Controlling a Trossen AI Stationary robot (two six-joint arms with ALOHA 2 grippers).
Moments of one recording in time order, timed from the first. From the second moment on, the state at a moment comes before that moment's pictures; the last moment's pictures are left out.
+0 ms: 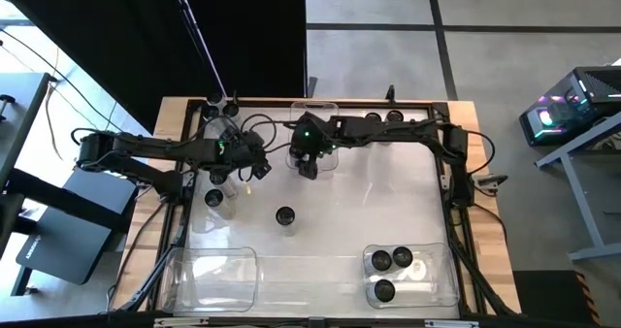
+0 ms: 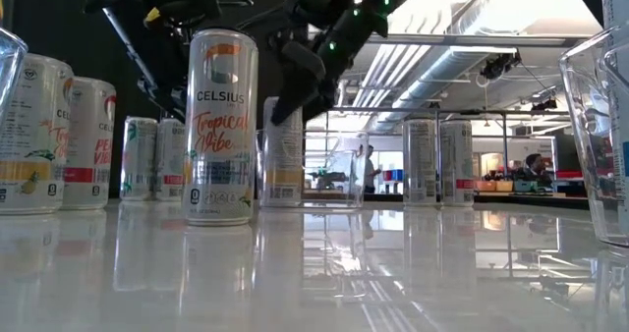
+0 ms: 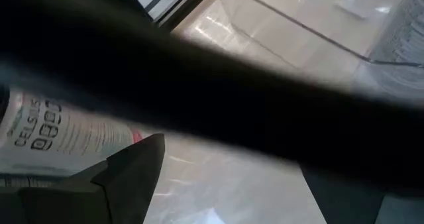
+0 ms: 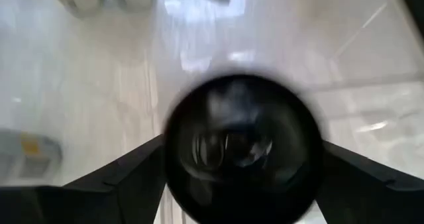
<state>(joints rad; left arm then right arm) 0.11 1.26 0.77 -0.57 -0.67 -0.40 -0.20 2.01 1.66 -0.55 -0.07 -0.05</state>
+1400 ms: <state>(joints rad) -0.36 1.02 0.77 -0.57 -0.69 -0.44 0.24 1.80 1.21 0.27 0.11 0.13</state>
